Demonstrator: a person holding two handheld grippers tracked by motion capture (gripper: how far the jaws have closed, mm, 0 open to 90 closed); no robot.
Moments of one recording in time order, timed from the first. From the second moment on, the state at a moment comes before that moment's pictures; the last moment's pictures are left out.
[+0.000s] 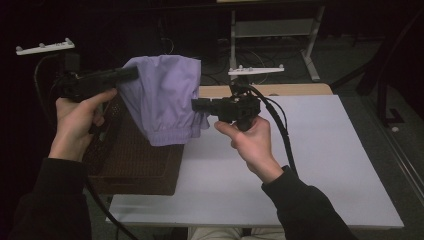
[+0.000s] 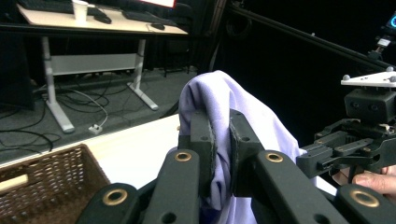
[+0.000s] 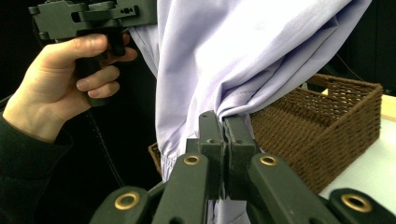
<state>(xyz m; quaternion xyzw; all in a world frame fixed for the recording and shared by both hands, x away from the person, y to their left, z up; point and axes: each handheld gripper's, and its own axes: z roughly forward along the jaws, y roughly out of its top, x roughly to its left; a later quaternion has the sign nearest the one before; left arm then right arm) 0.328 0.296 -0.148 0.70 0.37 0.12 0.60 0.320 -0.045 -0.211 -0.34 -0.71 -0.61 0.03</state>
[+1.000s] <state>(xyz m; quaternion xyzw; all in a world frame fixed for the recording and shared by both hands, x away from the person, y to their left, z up) 0.314 0.358 -0.173 0.69 0.41 0.14 0.58 0.333 0.026 -0.237 -0.34 -0.74 -0.59 0.04</state>
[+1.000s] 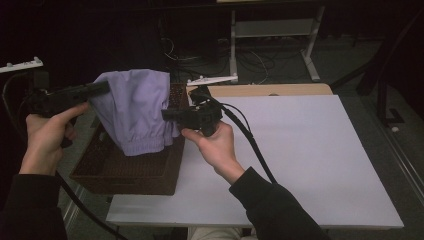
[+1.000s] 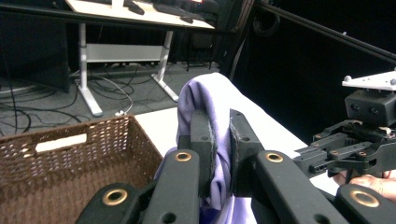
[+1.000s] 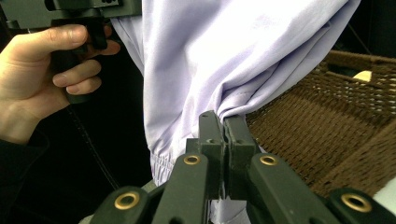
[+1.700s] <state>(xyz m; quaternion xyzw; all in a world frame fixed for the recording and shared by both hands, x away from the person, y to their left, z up) 0.318 0.393 -0.219 0.68 0.47 0.13 0.55 0.333 0.071 -0.283 -0.34 -0.75 -0.57 0.08</state>
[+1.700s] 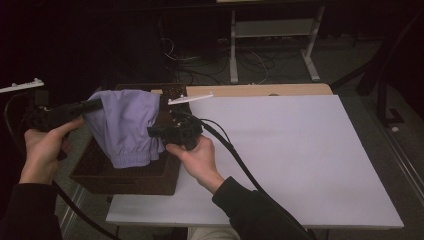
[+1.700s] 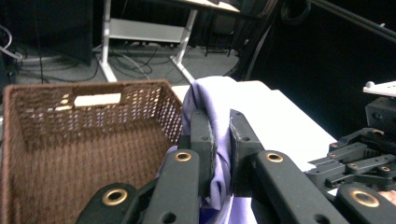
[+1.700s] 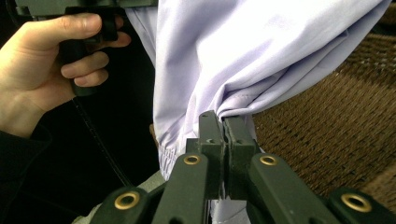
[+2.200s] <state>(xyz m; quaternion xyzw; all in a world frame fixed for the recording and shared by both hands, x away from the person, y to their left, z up) 0.333 0.409 -0.261 0.68 0.50 0.11 0.53 0.337 0.094 -0.318 -0.34 -0.76 -0.54 0.08</state>
